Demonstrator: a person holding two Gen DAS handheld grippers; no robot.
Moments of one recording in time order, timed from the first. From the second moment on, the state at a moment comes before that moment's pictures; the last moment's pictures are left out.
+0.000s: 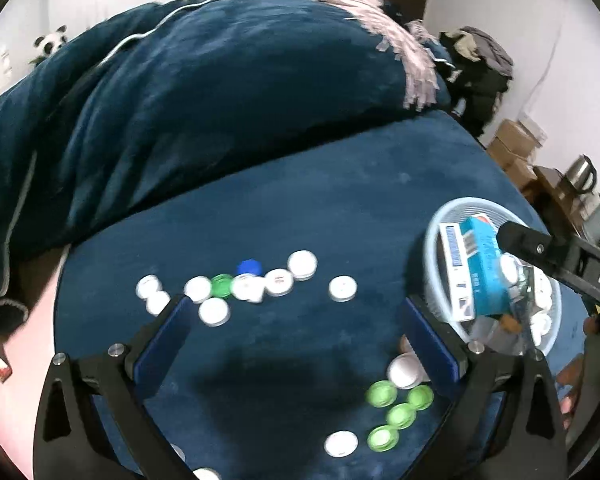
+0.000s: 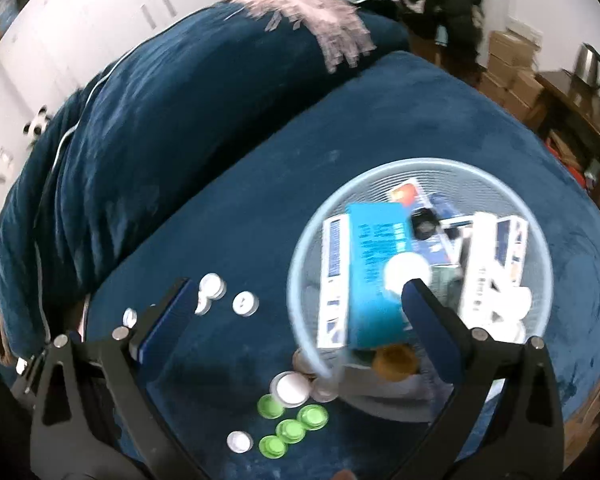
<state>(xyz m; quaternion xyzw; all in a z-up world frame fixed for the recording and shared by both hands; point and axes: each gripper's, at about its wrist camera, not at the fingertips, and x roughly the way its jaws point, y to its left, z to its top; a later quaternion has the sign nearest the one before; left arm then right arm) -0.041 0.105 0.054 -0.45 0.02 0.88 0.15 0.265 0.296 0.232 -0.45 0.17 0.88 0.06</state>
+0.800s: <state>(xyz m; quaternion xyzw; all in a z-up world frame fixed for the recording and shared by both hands) -0.092 -0.036 -0.027 -0.53 -0.05 0.85 0.07 0.196 0.161 0.156 -0.54 0.01 0.84 -0.03</state>
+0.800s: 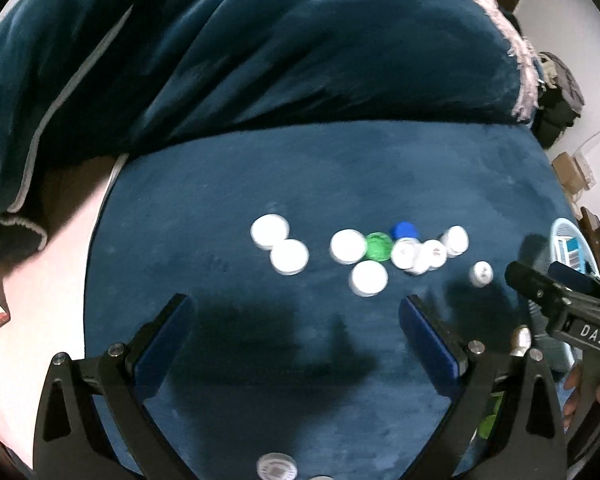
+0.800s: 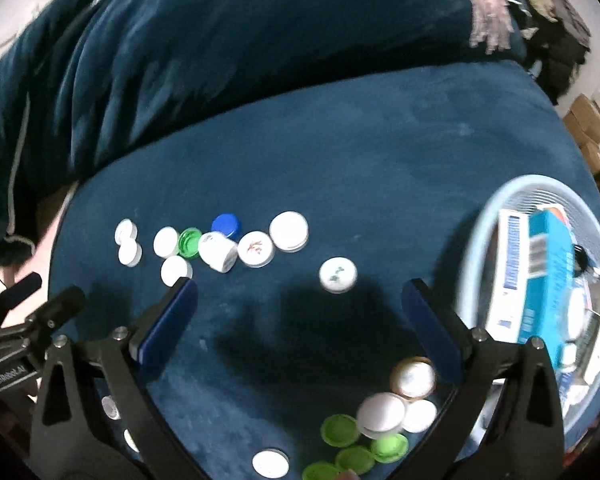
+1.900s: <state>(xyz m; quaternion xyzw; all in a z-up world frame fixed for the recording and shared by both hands) -0.110 -0.067 -0.053 -0.55 -0.07 0.83 0.04 0.132 0.161 0.098 -0.60 0.10 0.79 -0.02</state>
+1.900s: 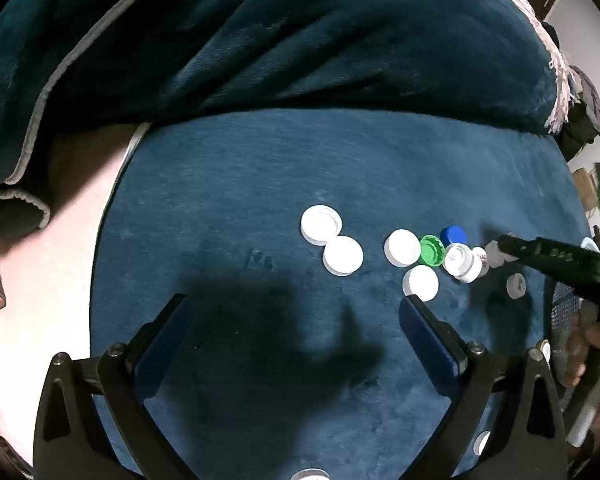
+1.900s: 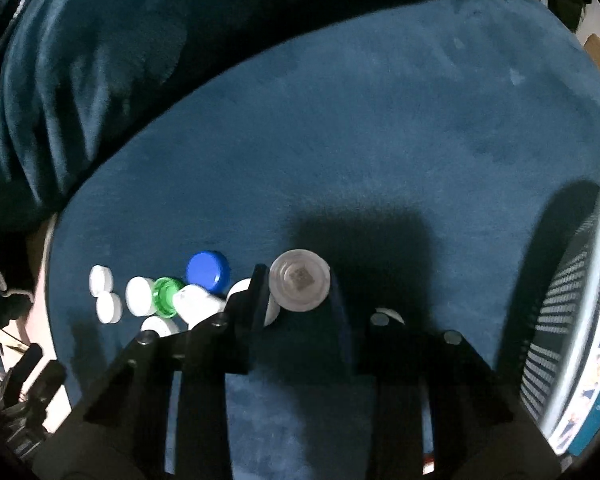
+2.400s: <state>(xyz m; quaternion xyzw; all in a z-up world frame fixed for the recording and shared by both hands) -0.102 -0.060 -0.053 -0.56 -0.05 0.83 0.04 0.141 0.165 0.105 -0.60 0.10 0.80 -0.02</state>
